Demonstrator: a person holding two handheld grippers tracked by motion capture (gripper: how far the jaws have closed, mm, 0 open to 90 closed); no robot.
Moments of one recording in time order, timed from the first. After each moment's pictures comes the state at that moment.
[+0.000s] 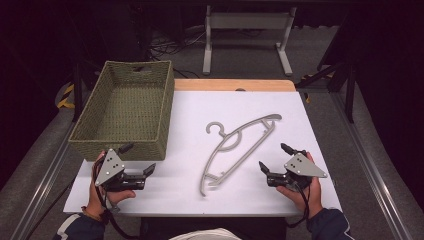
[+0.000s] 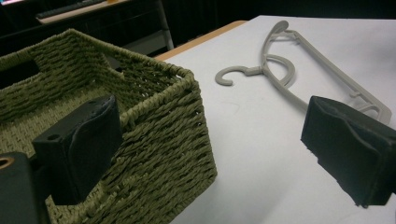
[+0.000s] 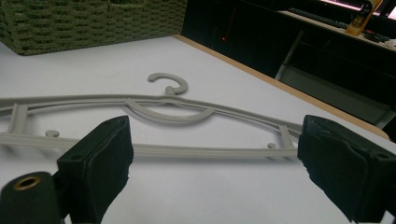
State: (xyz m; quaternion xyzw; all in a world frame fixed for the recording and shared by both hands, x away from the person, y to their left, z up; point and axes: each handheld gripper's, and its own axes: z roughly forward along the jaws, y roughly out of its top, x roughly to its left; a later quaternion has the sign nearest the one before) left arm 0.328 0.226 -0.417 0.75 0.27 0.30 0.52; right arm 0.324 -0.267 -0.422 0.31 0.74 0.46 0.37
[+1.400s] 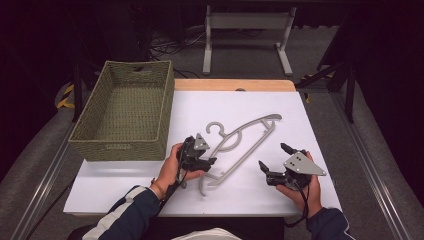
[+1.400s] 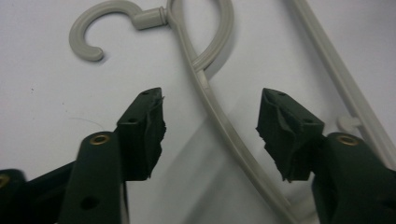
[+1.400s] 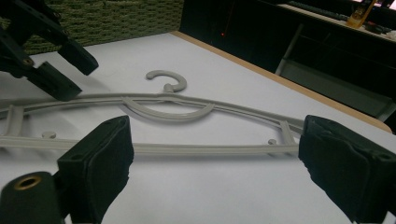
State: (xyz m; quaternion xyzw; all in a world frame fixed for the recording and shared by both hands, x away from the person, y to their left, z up) left arm 0.419 0.041 -0.441 0.88 0.28 0.14 0.35; right arm 0.327 -0.268 -0.422 0.32 0.74 0.46 0.37
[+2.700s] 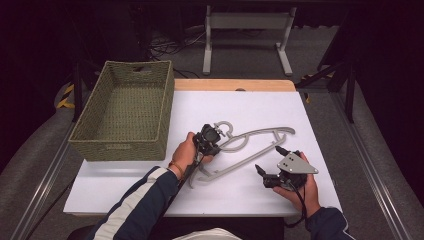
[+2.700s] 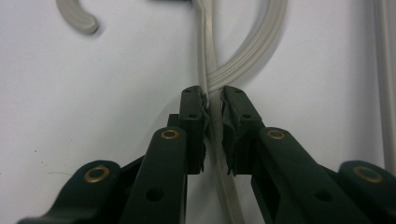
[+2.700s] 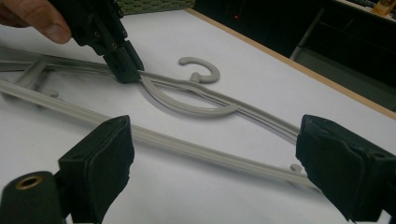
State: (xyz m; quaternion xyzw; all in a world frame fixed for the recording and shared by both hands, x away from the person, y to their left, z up) left arm 0.464 0.002 -0.436 0.93 0.26 0.08 0.24; right arm 0.331 -0.261 -0.430 0.30 0.77 0.43 0.35
